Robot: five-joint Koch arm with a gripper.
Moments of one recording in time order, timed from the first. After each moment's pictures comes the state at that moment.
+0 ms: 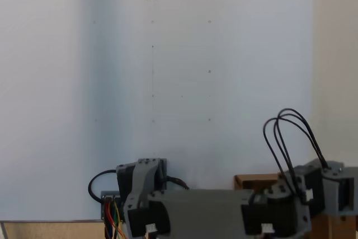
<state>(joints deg) 78.2 90.7 35.5 57.8 7.0</state>
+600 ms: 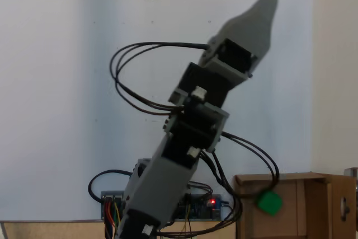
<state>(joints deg) 22.9 95.2 35.5 53.7 7.0</state>
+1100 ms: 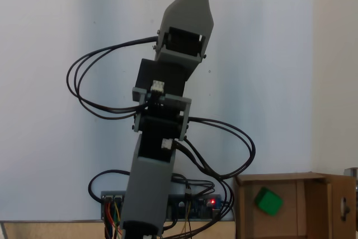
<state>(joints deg) 11.2 100.1 46.4 44.5 7.0</state>
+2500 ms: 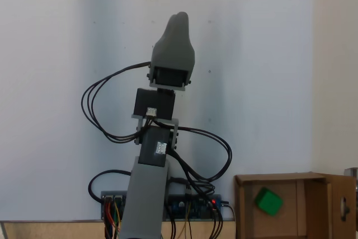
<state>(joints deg) 8.8 116.5 99.7 -17.0 6.2</state>
